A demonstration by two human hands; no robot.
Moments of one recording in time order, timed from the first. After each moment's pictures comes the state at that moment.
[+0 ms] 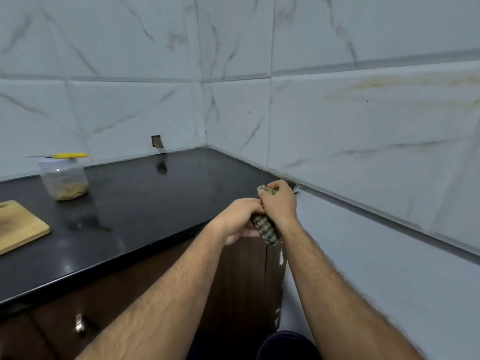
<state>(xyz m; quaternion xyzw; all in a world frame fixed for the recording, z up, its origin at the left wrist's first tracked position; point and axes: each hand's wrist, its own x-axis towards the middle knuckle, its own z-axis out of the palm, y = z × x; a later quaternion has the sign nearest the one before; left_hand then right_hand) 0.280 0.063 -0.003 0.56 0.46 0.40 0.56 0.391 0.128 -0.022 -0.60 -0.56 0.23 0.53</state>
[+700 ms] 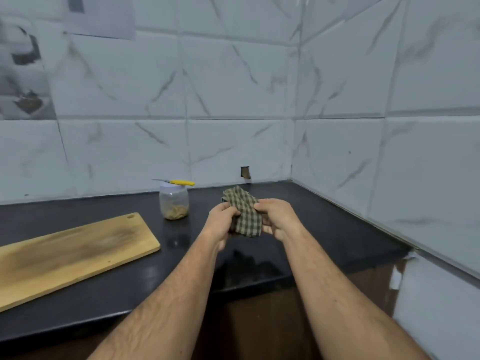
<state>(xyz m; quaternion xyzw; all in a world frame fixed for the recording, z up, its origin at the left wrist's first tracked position) 0.081 0.074 0.032 0.35 0.53 0.67 0.39 0.200 0.143 0.043 -0.36 -0.53 0.64 0.43</state>
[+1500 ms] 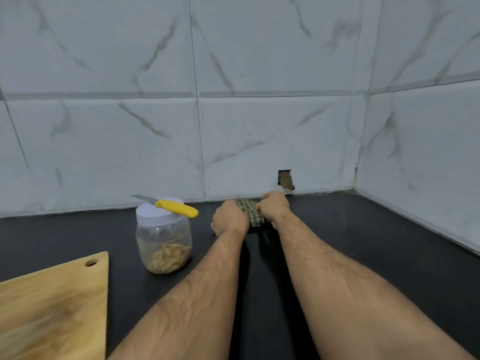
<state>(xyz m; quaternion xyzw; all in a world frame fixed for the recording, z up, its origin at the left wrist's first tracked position) -0.110 0.326 0.002 0.32 0.85 0.41 0.04 -0.040 0.410 0.014 -0.46 -0.73 0.39 0.33</state>
